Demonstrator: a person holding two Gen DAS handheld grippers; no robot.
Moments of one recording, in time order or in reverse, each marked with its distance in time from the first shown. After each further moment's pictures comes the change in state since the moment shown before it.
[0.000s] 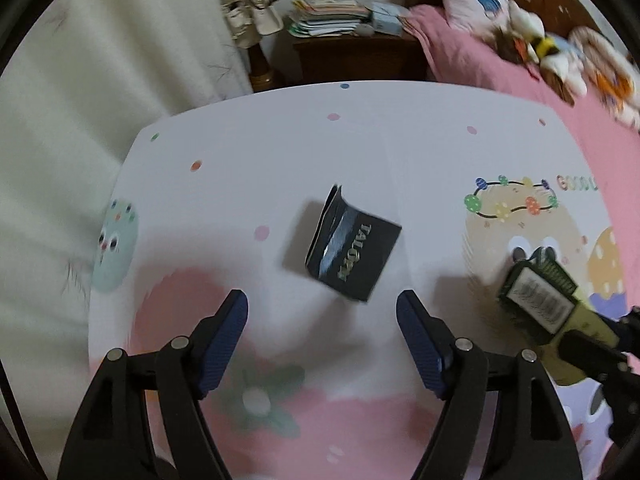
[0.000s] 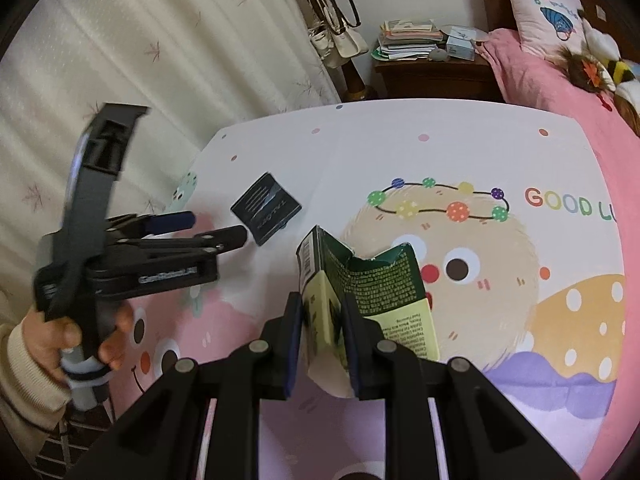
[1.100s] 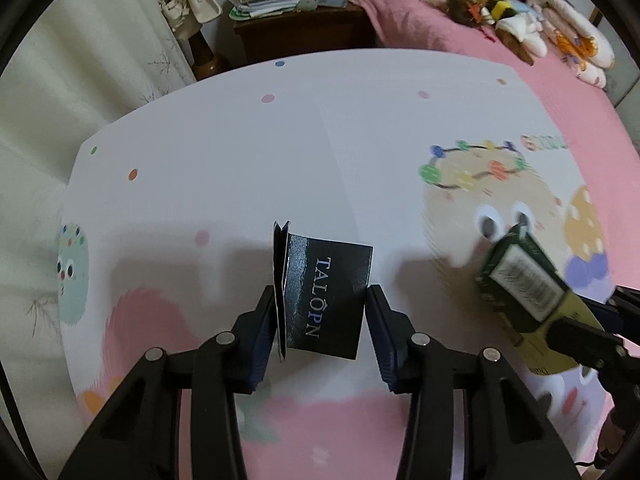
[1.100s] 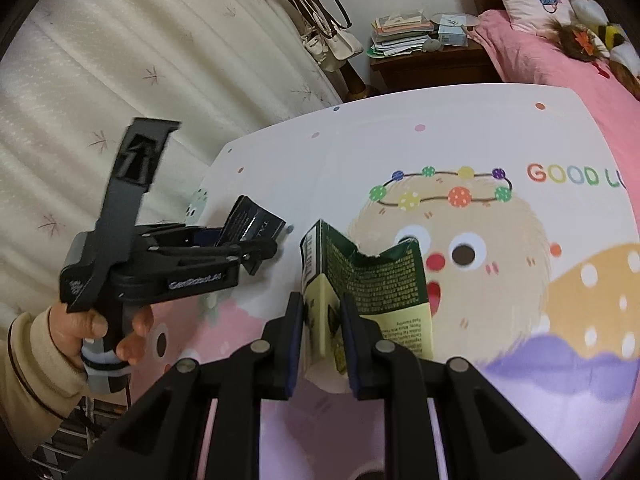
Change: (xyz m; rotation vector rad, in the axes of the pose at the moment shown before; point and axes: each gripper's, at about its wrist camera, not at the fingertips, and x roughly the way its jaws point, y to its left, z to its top) left arm -0.003 -0.008 -0.017 0.119 0.078 -0.139; right arm -0.007 -0.008 -0.015 0.084 -0.018 0.083
